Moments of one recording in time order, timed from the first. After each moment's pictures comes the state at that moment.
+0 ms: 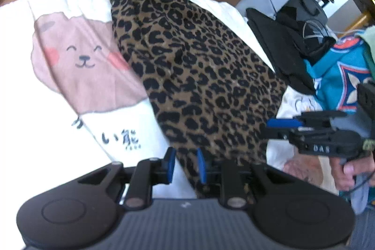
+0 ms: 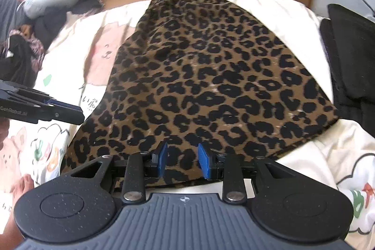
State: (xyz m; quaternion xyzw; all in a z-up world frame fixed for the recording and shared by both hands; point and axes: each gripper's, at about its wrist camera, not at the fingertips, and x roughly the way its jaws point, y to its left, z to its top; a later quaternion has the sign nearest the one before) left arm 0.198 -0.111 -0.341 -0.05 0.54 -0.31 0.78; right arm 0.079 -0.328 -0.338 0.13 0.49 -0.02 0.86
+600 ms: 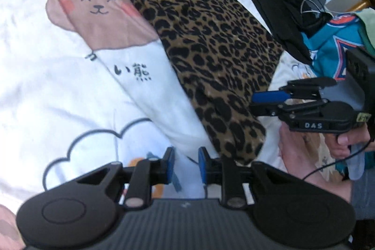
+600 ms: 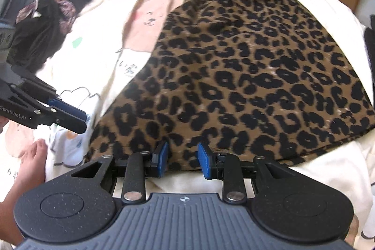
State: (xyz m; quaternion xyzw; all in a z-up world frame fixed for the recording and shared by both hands) left arm 0.156 -0.081 -0.354 -0.05 0.59 -0.32 0.74; right arm 0.079 -0.279 -0.350 0.08 0.51 0.07 0.85
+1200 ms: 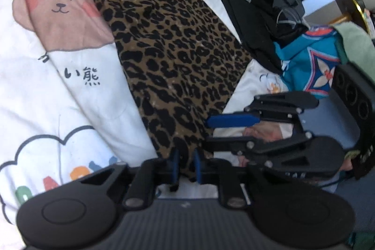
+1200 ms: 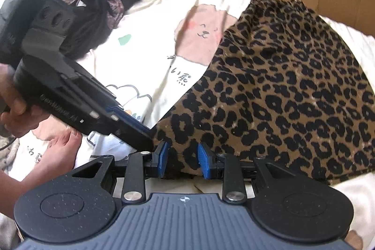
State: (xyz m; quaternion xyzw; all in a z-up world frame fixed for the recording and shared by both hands) left arm 0.155 -0.107 -0.352 -0.13 0.58 -0.36 0.72; right arm 0.070 -0.248 -0.324 0.05 0.48 0.16 0.86
